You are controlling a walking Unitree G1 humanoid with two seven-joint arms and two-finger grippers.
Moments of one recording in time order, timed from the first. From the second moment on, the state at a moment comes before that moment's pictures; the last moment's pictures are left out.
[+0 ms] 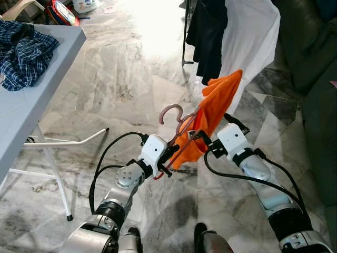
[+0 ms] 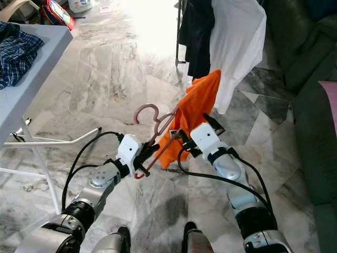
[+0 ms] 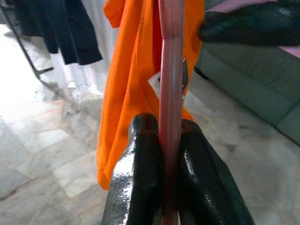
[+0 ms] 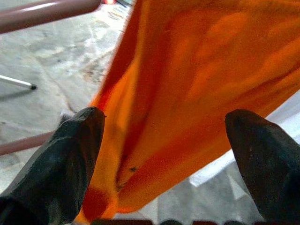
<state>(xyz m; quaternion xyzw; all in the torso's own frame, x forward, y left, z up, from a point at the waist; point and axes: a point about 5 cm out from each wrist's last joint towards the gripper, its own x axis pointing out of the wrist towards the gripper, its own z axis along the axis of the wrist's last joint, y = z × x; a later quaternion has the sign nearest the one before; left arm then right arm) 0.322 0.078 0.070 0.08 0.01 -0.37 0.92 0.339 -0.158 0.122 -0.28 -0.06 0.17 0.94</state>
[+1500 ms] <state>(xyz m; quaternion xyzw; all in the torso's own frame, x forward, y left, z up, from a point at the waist) 0.303 0.062 0.066 0.06 -0.01 -0.45 0.89 0.349 -0.160 0.116 -0.26 -0.04 0.11 0.96</state>
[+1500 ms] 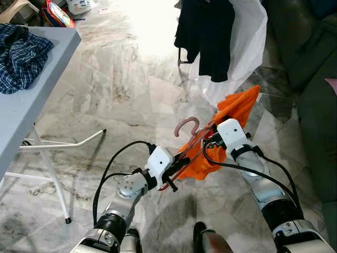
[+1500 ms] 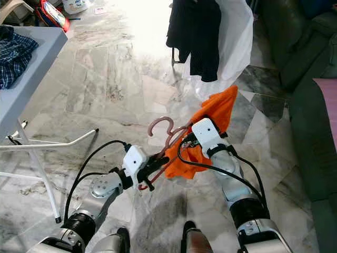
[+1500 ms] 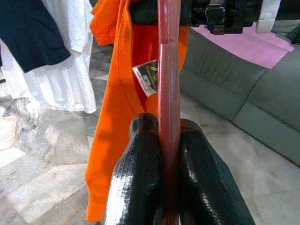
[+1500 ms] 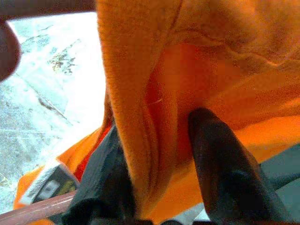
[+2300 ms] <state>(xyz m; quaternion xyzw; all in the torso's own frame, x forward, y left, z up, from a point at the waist) 0.318 0.065 0.080 0.07 -0.02 -0.41 0.91 0.311 -0.158 0.100 -0.26 -0.05 0.15 0.95</state>
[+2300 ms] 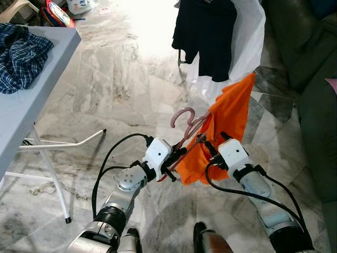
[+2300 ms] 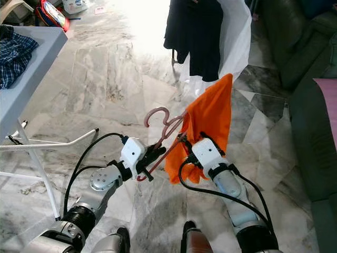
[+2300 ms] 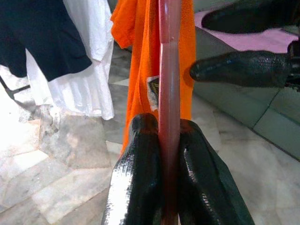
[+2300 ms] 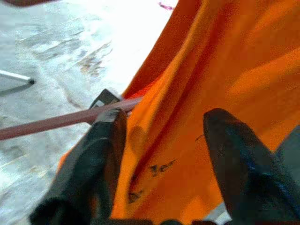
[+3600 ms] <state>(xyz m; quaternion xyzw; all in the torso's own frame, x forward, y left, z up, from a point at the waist) 0.315 0.061 0.079 0.07 -0.02 -0.44 0.90 0.337 -0.159 0.115 -0.29 -0.08 0.08 0.95</state>
